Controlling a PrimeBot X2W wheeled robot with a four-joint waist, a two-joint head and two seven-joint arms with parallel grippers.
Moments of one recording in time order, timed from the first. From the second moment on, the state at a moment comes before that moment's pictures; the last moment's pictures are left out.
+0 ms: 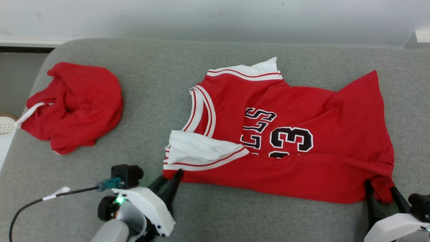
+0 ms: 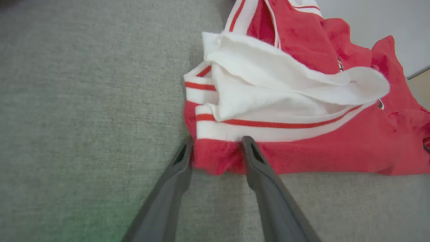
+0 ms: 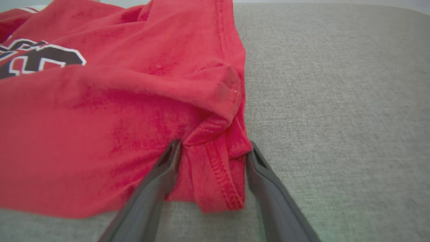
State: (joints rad) left arm -0.35 0.19 -0.38 0.42 -0.58 -0.12 0.11; right arm -0.13 -0.05 -0.13 0.34 0.19 0.13 0.01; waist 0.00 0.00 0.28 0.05
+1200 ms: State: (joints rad) left arm 0.11 0.28 -0.35 0.06 -0.67 0.10 -0.03; right arm 0.23 -0.05 -0.14 0.05 0.36 0.13 0.09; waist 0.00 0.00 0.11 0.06
